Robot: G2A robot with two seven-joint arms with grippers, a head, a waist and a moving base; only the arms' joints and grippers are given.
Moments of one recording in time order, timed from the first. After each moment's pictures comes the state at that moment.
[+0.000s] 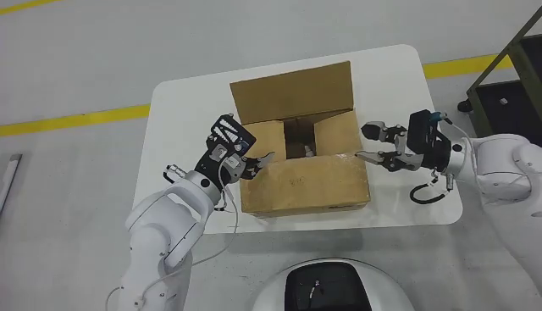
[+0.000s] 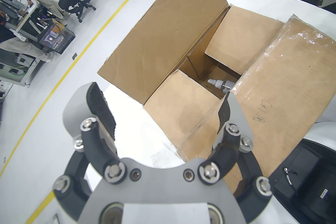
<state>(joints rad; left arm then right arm) 1.12 -1.27 -1.38 -2.12 1.43 -0.54 -0.75 -1.07 -1.04 1.46 -1.63 -0.77 -1.01 0.42</state>
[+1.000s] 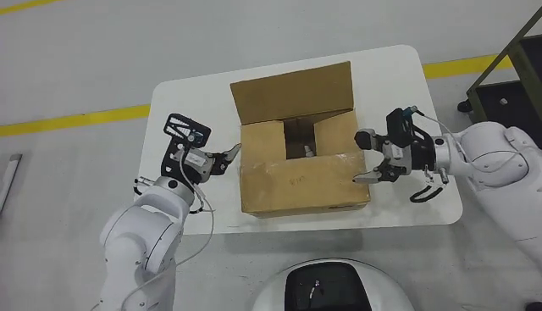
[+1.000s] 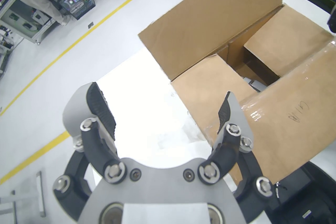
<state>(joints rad) 1.20 -1.26 -1.54 -2.15 1.37 -0.35 -0.82 -0.90 -0.95 1.24 -1.52 -0.23 -0.92 0.90</state>
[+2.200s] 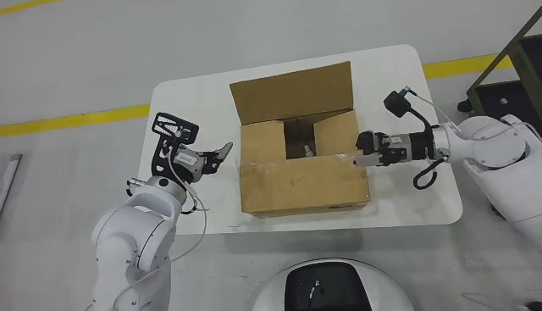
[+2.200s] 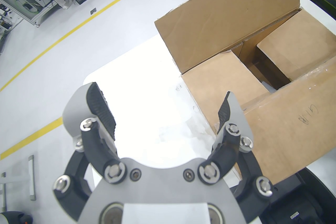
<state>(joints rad) 1.19 -1.26 -1.55 -2.14 1.34 -0.33 -0.84 -0.77 -0.94 1.12 -1.36 0.22 -0.64 1.17</state>
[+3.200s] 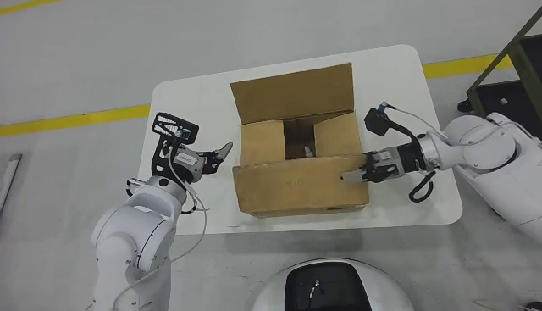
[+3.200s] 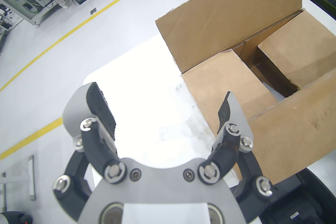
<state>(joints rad) 1.19 -1.26 -1.55 -2.14 1.34 -0.33 -0.84 -0.73 -0.87 0.98 -1.48 0.23 -0.63 1.19</state>
